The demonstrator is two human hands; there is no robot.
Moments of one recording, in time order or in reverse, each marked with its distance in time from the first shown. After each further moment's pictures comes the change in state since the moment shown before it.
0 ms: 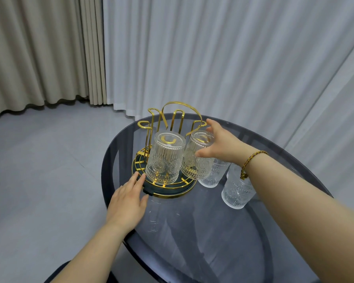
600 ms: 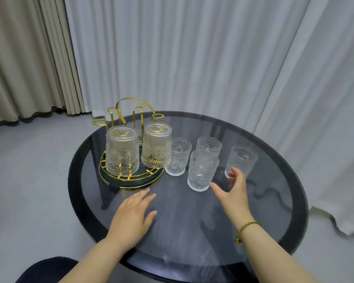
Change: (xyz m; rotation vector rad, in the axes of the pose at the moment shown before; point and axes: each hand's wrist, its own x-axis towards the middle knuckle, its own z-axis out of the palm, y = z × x) left_hand -0.047 0.072 0.035 0.122 -0.135 0.261; right_hand -0.127 0.135 0.060 0.545 0.634 0.272
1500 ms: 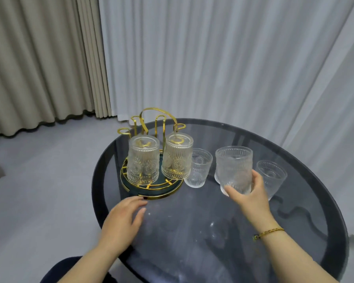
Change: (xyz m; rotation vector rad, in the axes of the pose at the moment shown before) left_hand -0.007 -0.030 -0.027 -0.203 0.247 -0.188; right_hand 0.029 -0.022 0.002 0.131 -0.108 -0.045
